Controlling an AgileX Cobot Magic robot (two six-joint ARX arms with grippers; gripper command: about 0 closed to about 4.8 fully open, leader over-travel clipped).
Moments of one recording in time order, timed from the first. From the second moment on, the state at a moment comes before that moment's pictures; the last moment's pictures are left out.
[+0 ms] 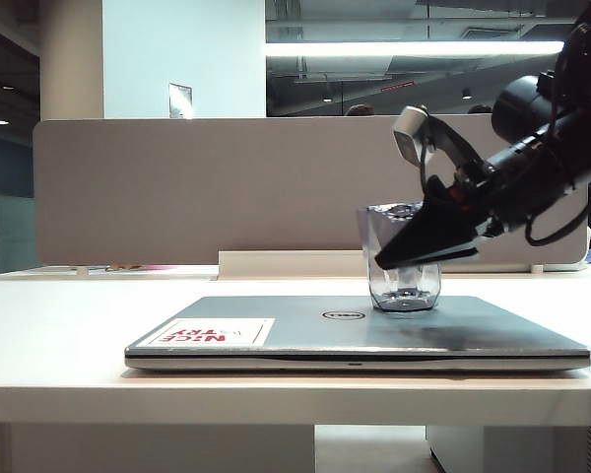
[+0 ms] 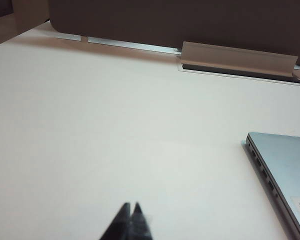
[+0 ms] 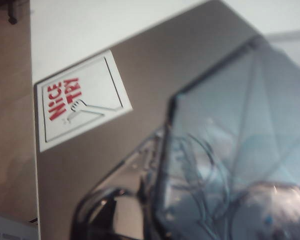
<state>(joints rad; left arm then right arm) -0.03 0.00 0.00 -0.08 0.00 -0.11 0.20 1.77 1.02 -0.25 -0.85 -0.57</state>
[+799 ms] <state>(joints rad) -0.03 0.00 0.00 -0.08 0.00 -0.11 0.20 1.78 1.01 -0.33 -0.81 -0.54</state>
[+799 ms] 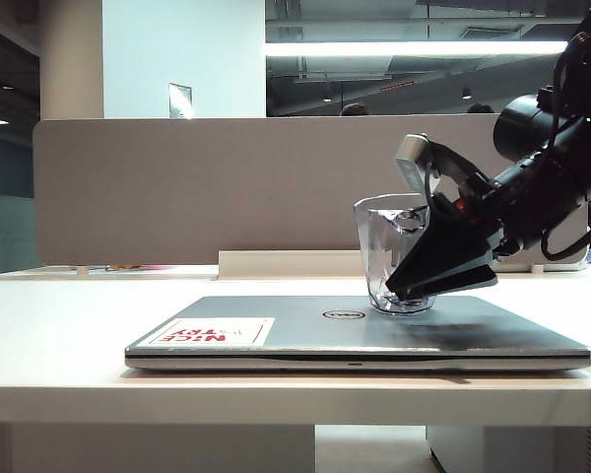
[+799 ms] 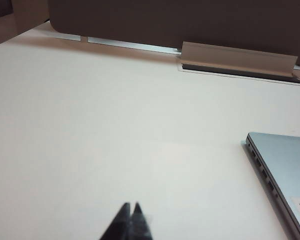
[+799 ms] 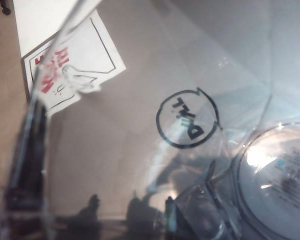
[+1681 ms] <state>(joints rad) -0.03 0.00 0.00 -0.13 0.00 -0.11 0.20 1.76 1.07 -0.42 -0.75 -0.52</state>
